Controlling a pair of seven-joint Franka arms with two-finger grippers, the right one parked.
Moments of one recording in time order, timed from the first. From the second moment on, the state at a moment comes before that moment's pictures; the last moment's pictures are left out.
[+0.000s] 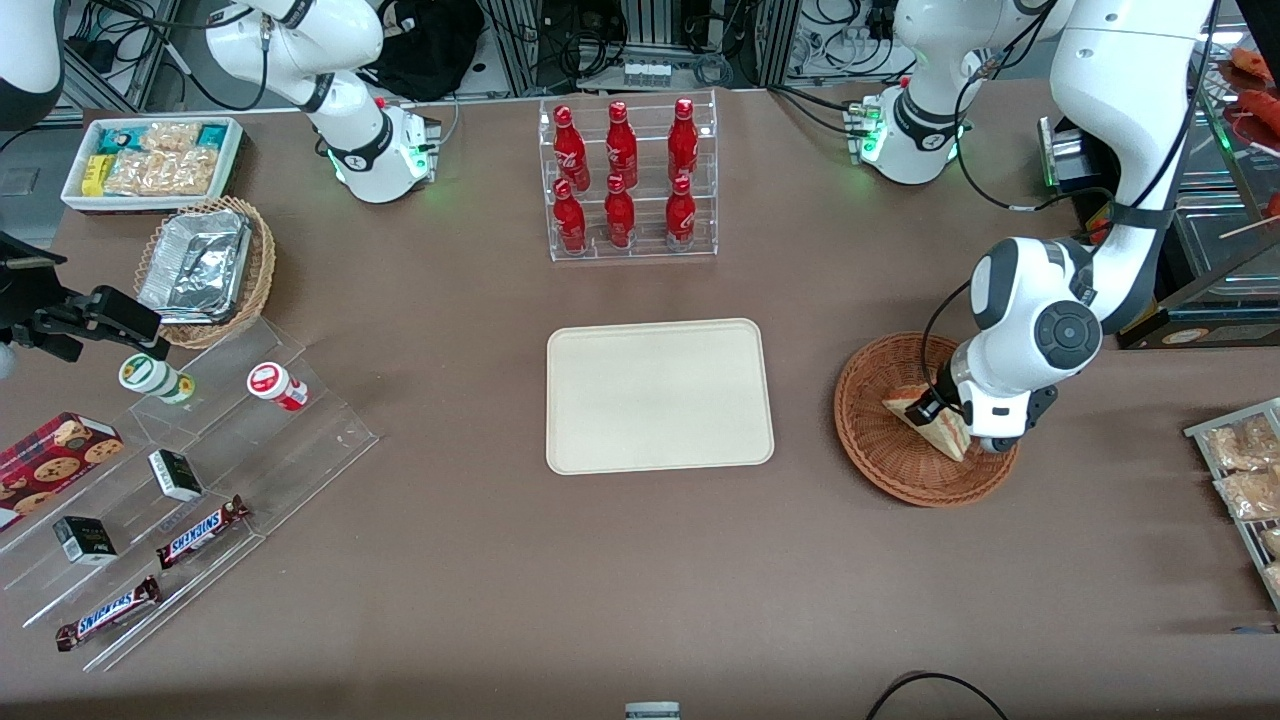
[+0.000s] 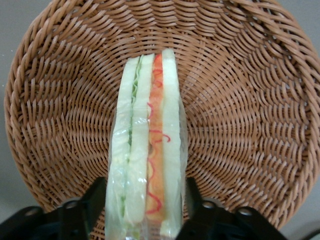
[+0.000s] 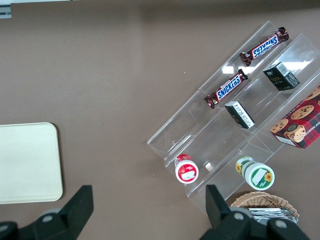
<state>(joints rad) 0.06 0.32 -0.20 -2.12 0.02 2.31 -0.89</state>
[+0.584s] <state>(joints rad) 0.05 0.29 -0.21 -1.83 0.02 1.97 -0.89</state>
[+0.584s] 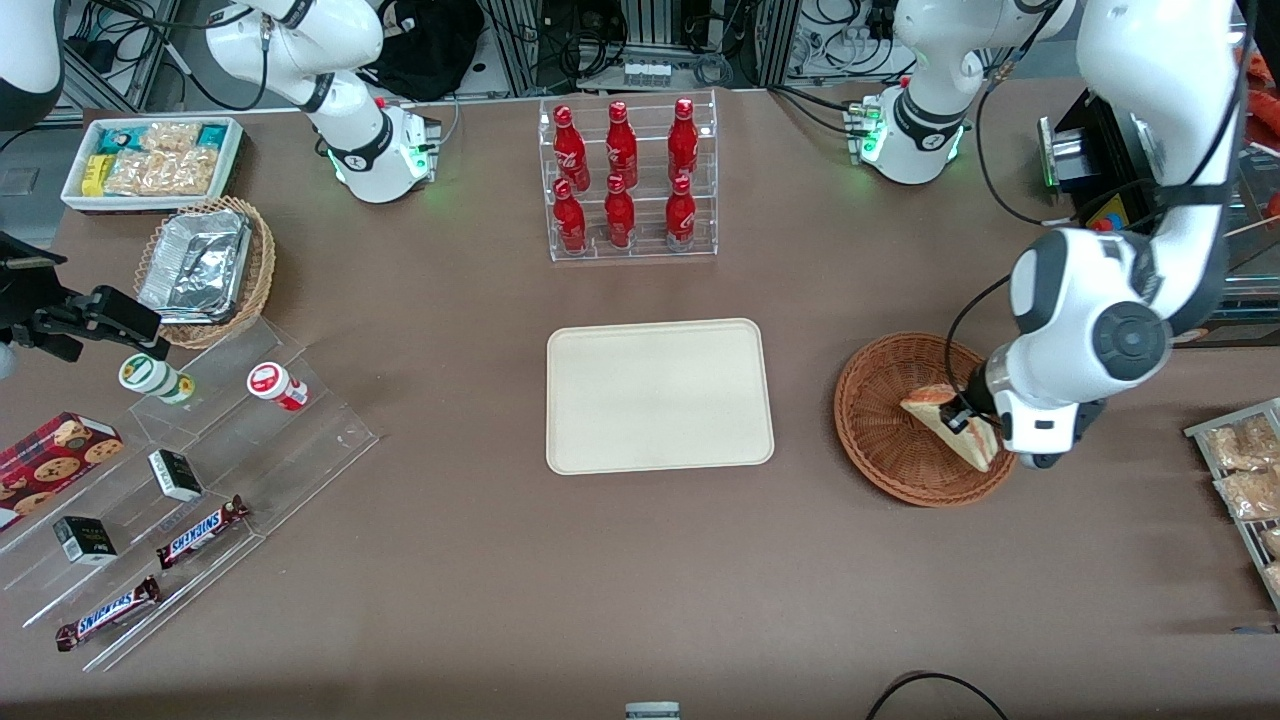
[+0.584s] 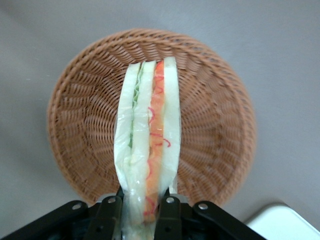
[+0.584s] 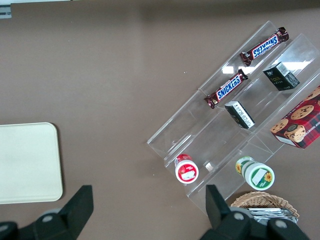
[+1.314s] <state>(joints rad) -0.33 0.31 -0.22 -1.62 0.03 1.83 -0.95</state>
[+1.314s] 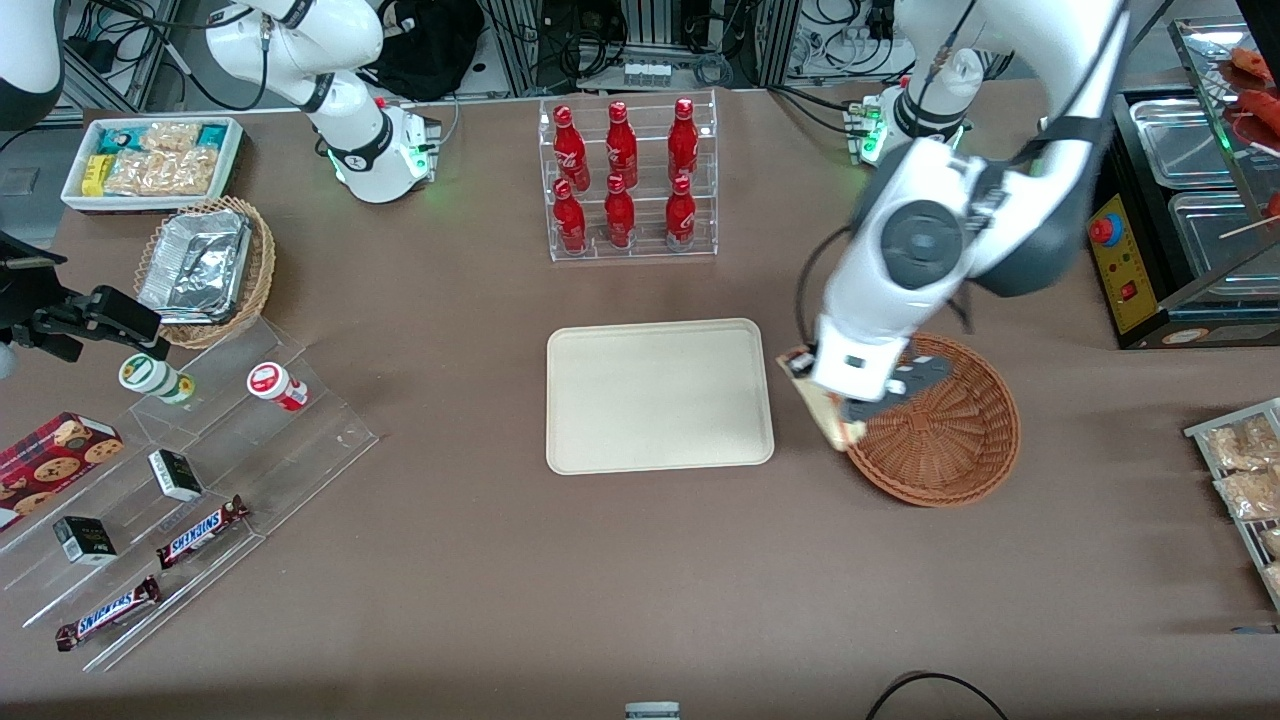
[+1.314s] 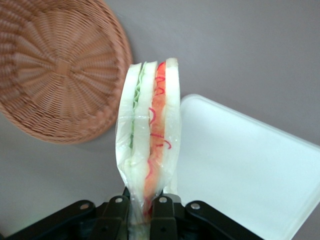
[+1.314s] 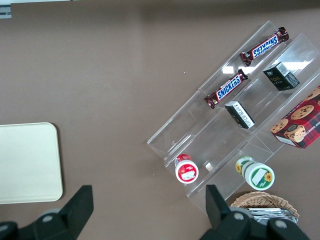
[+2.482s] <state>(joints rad) -0.54 0.62 -0.27 -1.56 0.15 2.09 -0.95</state>
